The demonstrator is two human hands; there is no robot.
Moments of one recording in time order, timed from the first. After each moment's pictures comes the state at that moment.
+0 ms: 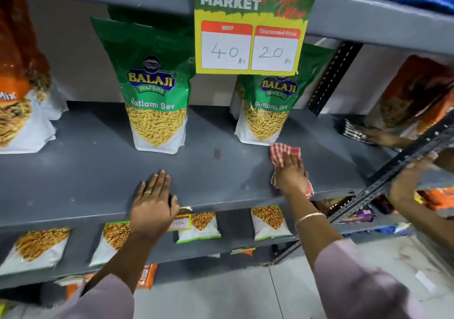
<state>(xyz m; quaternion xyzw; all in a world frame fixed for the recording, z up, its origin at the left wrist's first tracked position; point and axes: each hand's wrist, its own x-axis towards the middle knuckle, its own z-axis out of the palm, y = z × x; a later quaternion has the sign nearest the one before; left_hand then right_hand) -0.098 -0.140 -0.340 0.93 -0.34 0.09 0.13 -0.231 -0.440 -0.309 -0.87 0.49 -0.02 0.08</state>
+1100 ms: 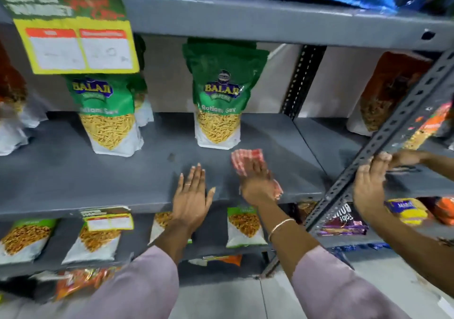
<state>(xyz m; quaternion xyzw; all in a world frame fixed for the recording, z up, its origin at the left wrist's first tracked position) -0.212 -0.319 -0.323 0.92 -0.38 0.03 0.06 -0.286 -0.482 -0.300 -0.94 0.32 -0.03 0.12</state>
